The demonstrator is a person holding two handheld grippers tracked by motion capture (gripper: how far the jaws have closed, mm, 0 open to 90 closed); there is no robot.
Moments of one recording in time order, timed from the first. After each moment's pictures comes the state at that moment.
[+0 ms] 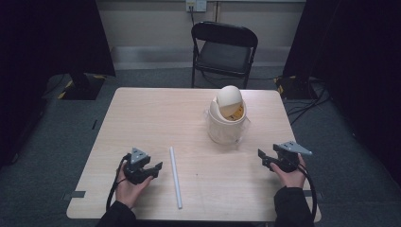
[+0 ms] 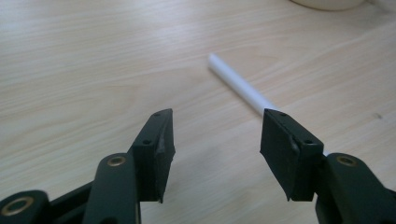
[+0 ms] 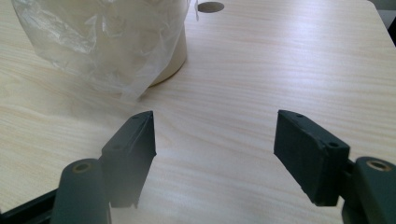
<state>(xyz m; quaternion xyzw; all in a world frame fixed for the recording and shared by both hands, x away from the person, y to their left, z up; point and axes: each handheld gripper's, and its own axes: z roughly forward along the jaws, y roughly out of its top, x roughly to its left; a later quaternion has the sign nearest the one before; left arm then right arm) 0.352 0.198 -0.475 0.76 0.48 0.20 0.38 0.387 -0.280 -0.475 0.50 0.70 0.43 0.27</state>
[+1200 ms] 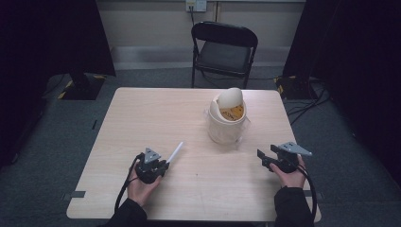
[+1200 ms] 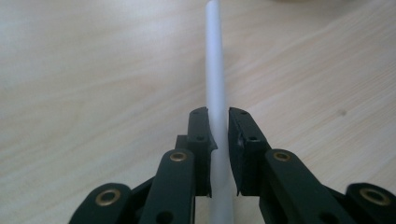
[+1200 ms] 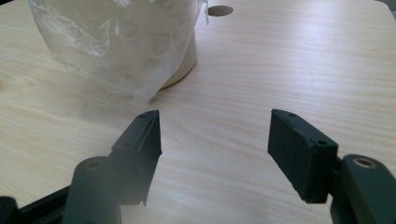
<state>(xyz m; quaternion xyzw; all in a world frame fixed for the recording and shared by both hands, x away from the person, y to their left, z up) 0.354 0.178 -0.470 0.78 0.45 0.19 0.39 0.386 -0.279 -0.476 0.50 0.70 0.44 0.26</state>
